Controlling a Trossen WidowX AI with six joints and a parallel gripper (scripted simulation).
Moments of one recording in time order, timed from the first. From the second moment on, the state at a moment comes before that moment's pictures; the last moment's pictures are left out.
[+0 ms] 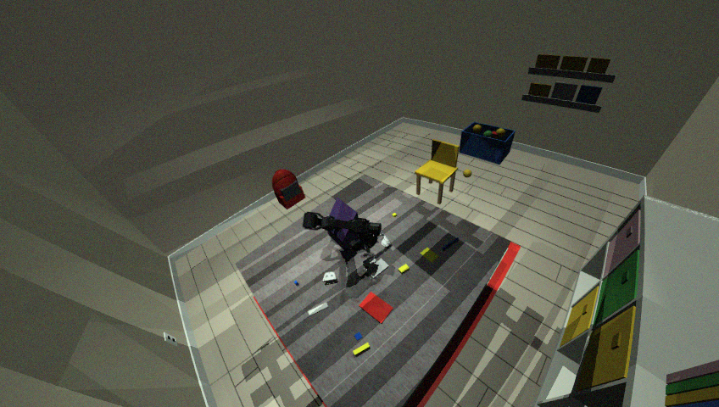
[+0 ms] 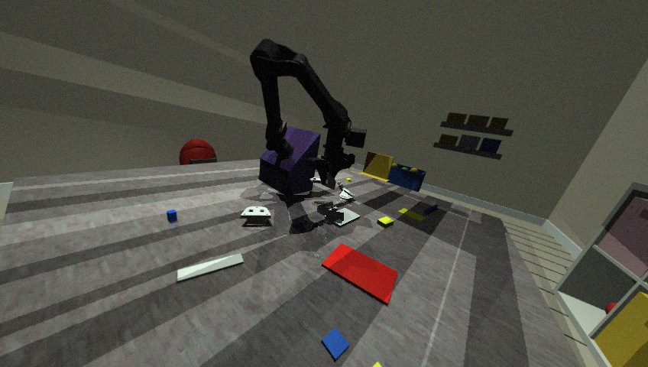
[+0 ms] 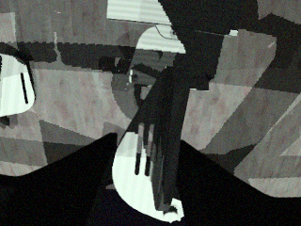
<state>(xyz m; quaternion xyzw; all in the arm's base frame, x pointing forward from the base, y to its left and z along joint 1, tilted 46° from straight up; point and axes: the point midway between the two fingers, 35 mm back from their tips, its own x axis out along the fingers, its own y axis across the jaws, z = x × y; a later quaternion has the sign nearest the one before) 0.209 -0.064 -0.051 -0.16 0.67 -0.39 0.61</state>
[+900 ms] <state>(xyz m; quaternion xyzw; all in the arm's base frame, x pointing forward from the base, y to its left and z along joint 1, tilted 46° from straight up) 0.205 -0.061 -0.054 -0.13 0.65 -0.43 0.62</state>
